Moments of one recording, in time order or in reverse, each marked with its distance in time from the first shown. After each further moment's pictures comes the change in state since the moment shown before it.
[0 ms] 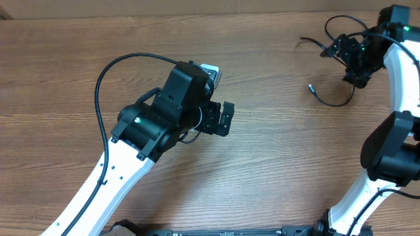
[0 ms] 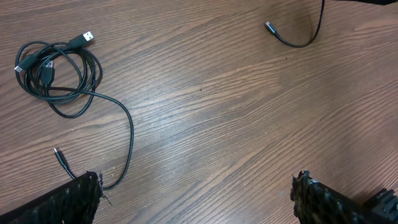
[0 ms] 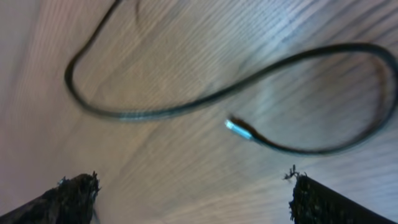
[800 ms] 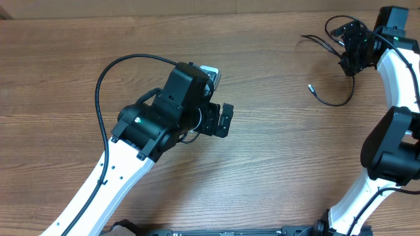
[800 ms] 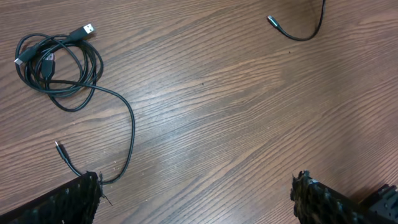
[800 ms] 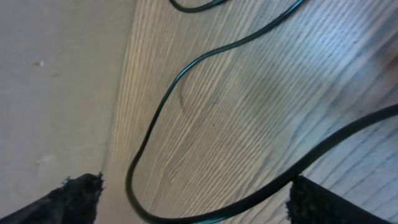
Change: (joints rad) left arm 0.000 0.001 0.000 -0.020 0.000 0.000; right arm -0.003 0.010 -0.106 0.404 0.028 0.440
